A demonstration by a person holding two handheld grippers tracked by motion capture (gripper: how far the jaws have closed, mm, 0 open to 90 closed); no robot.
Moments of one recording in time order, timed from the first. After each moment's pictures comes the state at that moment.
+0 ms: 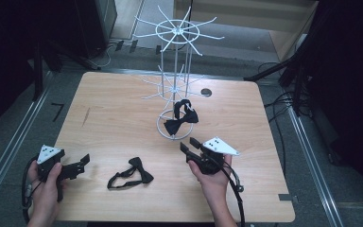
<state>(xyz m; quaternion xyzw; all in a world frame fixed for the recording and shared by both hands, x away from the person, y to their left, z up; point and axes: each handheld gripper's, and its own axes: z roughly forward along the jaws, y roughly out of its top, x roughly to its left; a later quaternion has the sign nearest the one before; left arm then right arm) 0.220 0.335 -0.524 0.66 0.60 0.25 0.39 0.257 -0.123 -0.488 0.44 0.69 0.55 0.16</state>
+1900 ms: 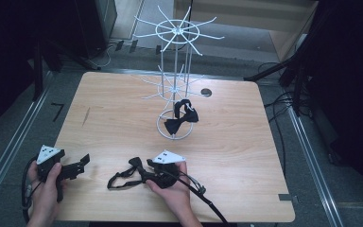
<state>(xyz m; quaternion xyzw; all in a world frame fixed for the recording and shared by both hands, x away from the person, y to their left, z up) 0.219 0.336 -0.523 0.66 0.60 0.25 0.39 0.239 -0.010 -0.536 0.37 0.79 0.50 0.05</state>
